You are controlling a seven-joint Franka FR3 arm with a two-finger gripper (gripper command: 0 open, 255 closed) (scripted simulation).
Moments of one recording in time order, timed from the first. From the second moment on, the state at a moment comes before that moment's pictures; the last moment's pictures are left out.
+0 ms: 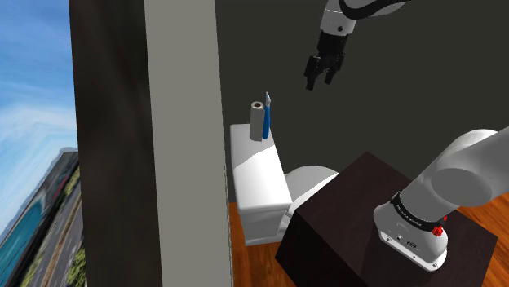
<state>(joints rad) 0.00 -0.36 0.06 -2.26 0.09 1.85 0.07</state>
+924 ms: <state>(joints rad) -0.01 0.16 0.09 -1.94 -0.03 2.06 0.34</state>
